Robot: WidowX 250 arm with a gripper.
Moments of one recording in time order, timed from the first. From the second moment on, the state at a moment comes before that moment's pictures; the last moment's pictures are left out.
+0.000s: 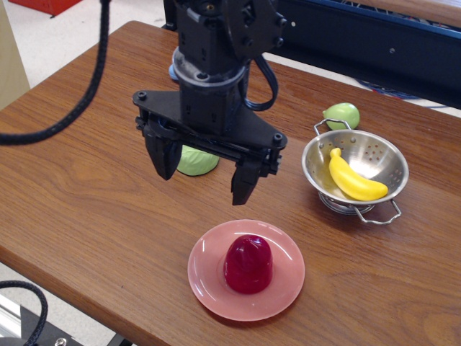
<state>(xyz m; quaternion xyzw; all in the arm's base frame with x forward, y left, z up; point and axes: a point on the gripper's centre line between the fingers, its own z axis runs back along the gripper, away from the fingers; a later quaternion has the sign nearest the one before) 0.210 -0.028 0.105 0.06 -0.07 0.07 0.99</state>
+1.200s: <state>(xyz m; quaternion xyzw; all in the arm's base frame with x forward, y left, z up) 0.292 -0.089 0.104 0.01 -0.07 0.52 0.85</state>
